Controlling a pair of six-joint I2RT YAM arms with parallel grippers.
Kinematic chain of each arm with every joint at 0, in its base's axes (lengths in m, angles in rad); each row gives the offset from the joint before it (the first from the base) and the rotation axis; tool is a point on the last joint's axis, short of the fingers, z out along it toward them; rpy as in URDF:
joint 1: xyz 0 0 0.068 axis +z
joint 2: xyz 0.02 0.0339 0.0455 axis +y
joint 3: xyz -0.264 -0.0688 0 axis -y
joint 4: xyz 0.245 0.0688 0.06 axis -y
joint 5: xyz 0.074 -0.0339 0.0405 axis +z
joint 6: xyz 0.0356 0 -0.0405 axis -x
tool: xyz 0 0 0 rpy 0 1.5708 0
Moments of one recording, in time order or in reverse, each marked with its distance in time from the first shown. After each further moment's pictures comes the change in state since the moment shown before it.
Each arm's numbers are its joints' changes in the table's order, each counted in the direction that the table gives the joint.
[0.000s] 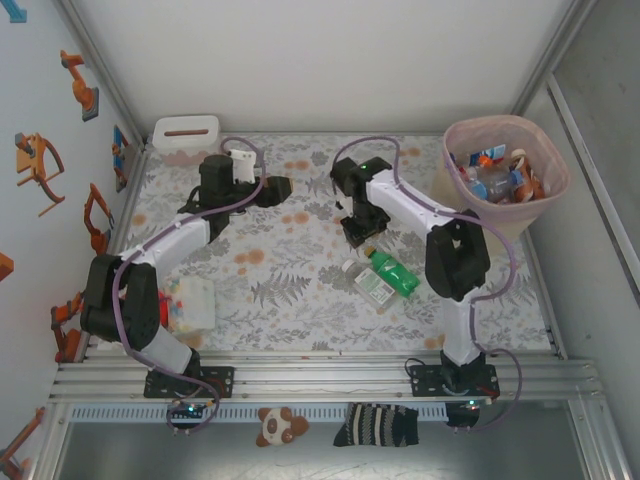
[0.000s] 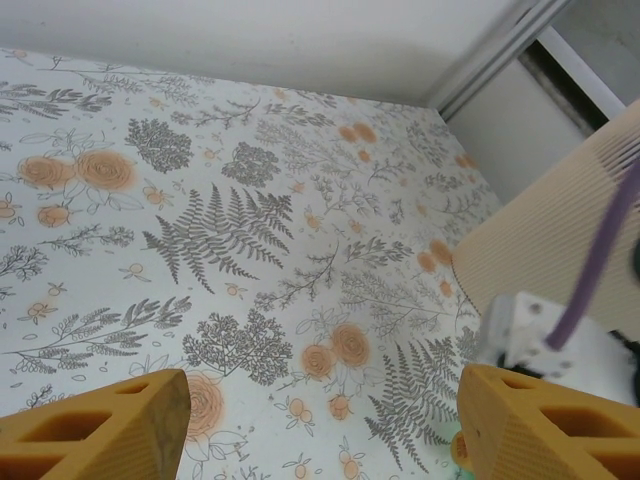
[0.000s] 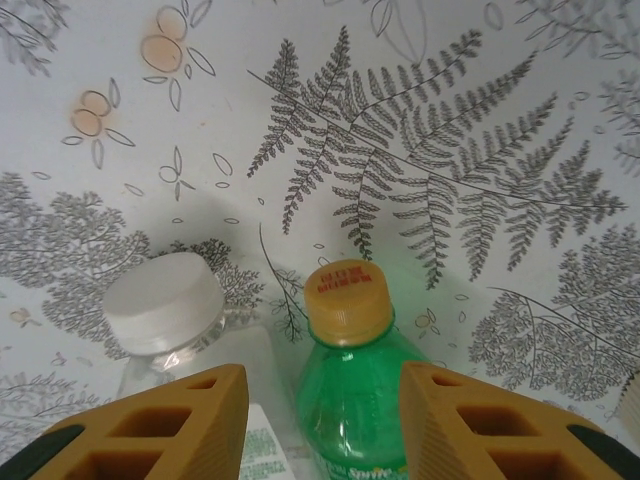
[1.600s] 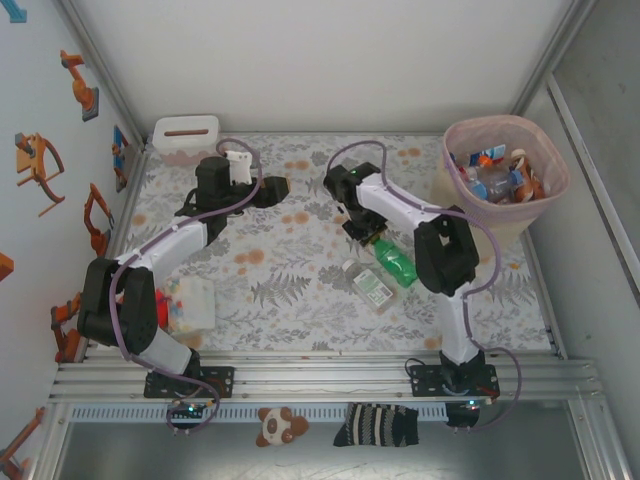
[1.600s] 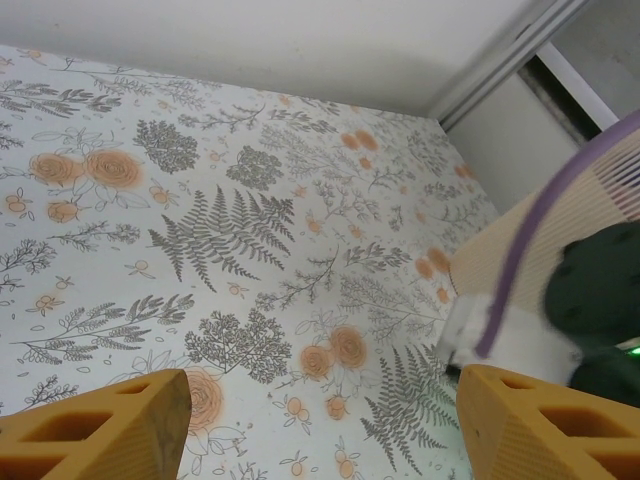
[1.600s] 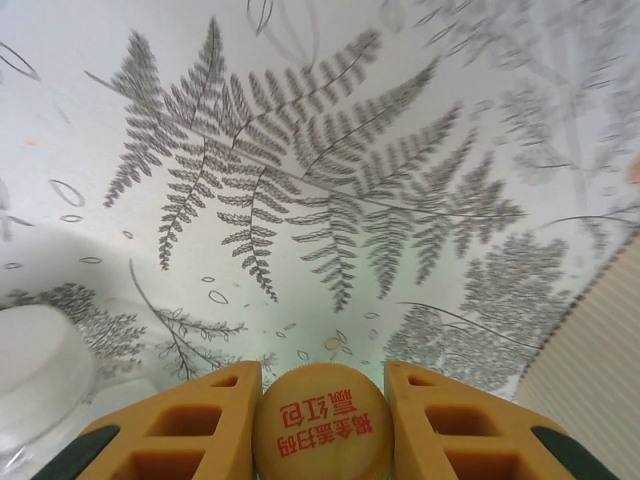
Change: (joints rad) left arm 0.009 -0.025 -0.025 0.014 0.003 0.027; right arm 0.017 0.044 0.023 0.006 -0.207 0.006
